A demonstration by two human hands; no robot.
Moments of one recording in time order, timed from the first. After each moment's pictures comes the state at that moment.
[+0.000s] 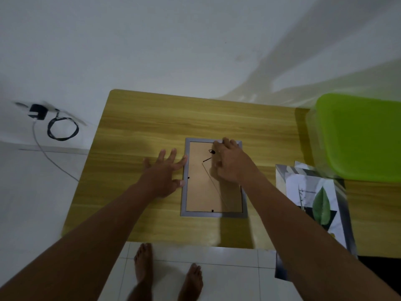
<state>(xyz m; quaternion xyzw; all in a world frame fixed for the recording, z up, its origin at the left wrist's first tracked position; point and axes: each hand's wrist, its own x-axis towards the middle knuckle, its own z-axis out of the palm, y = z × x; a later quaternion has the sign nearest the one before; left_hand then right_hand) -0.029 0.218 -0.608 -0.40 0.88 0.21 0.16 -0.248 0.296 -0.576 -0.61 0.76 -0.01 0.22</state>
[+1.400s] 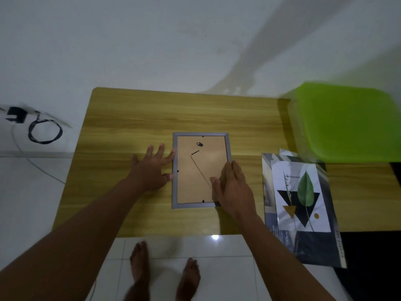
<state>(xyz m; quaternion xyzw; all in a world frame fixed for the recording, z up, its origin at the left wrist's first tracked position) -0.029 0.218 -0.605 -0.41 0.87 0.21 0.17 -0.207 0.401 -0.598 -0.43 0.86 -0.15 0.24</state>
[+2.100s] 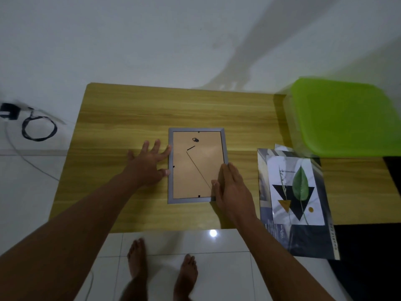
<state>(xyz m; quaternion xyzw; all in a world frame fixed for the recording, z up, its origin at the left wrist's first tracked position) -0.030 0.219 -0.604 -0.41 0.87 0.21 0.18 -0.203 0.424 -0.596 -0.45 0.85 -0.15 0.23</state>
